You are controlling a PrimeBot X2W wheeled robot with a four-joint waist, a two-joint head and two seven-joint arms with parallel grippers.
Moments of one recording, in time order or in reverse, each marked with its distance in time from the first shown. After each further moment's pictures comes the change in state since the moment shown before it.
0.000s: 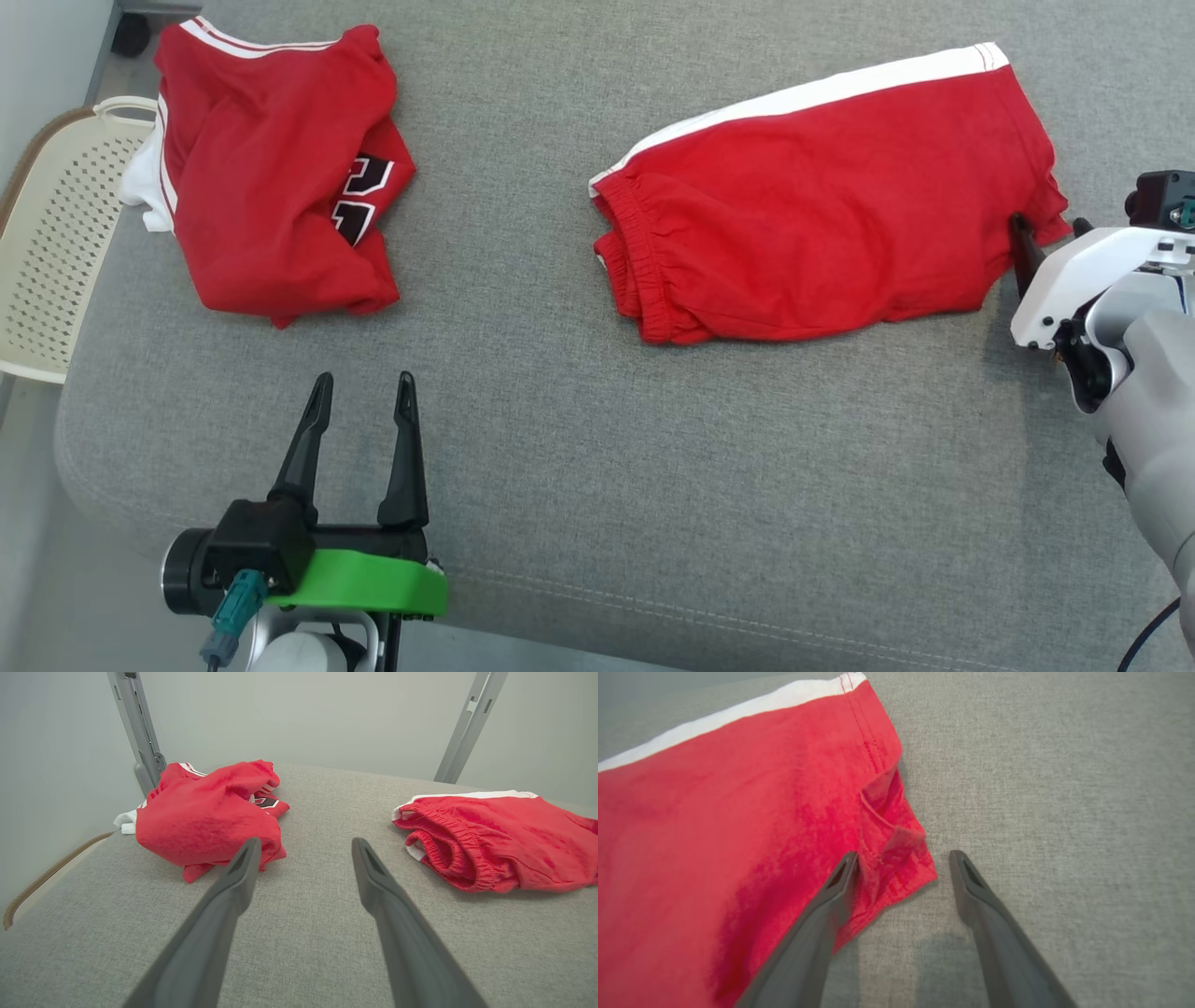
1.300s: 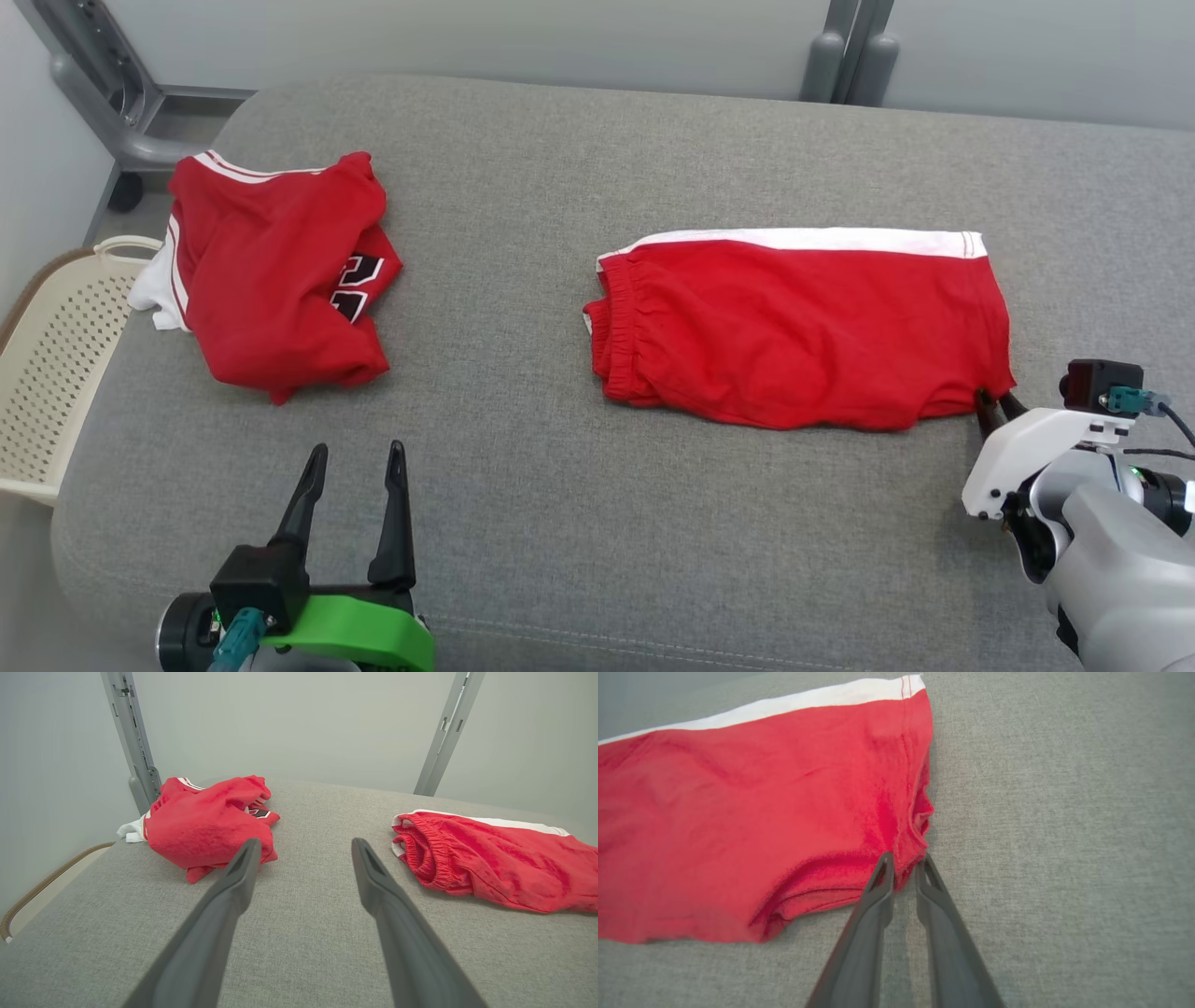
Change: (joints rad) left arm 0.074 0.026 0.007 0.060 -0.020 0.002 0.021; right arm 0.293 0.066 -0.019 -0.057 0.020 0.000 -0.102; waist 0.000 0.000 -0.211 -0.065
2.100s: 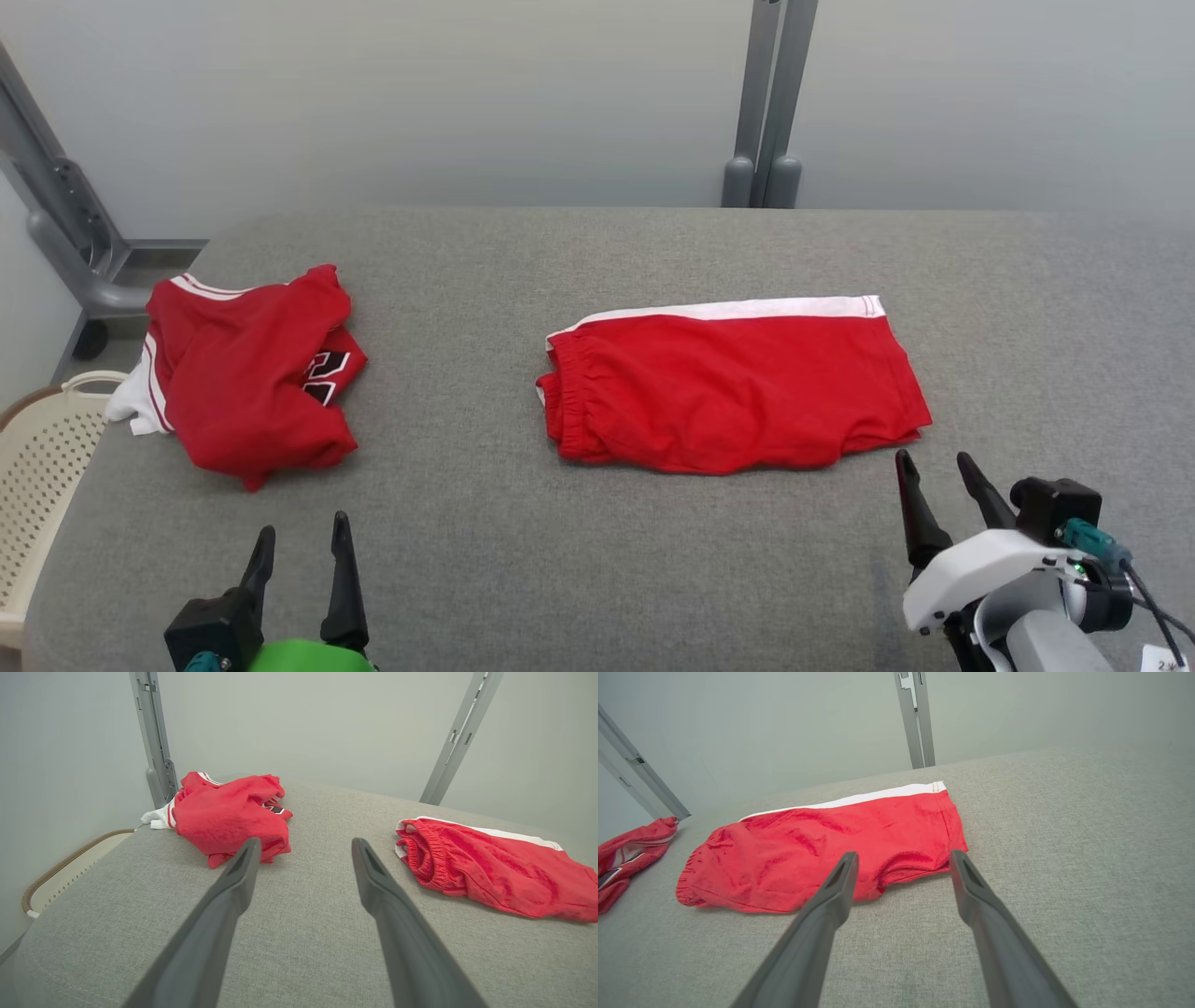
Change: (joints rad) left arm 0.095 0.020 0.055 0.018 -0.068 0.066 0.068; right arm 0.451 0.157 -0.318 -0.604 -0.321 0.000 -0.029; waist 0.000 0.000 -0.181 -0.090
